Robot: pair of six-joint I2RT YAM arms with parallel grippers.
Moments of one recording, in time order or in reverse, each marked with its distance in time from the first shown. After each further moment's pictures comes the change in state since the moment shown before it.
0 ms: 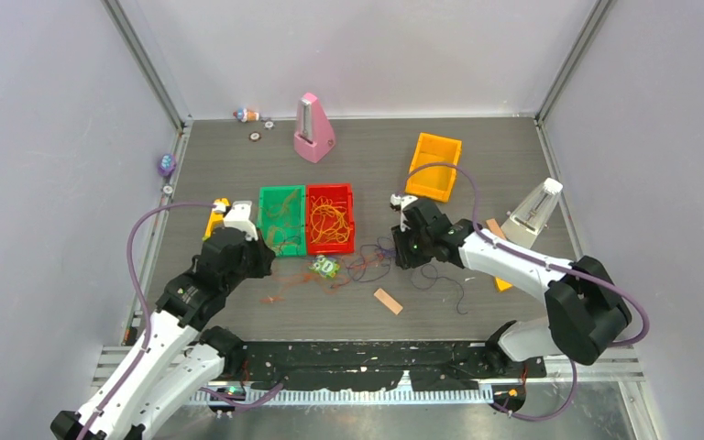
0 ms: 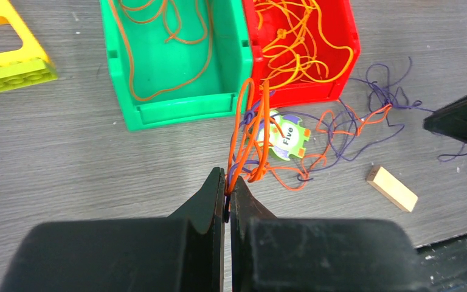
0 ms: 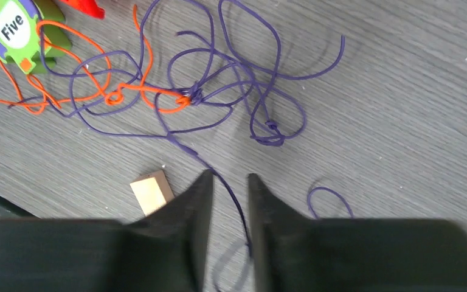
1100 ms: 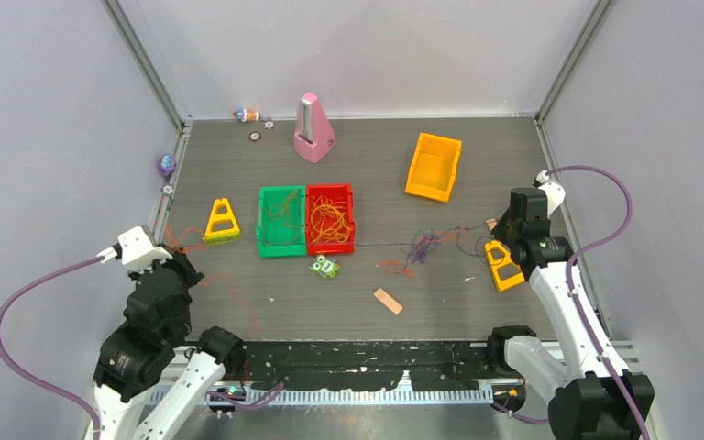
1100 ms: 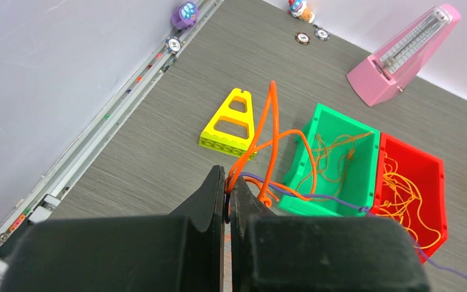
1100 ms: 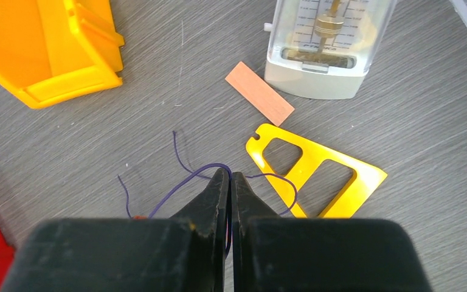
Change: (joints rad) left arm 0.048 -0.331 0.219 -0.260 -0.669 -0.024; right arm -0.615 -0.457 -0.054 -0.143 0.351 0.245
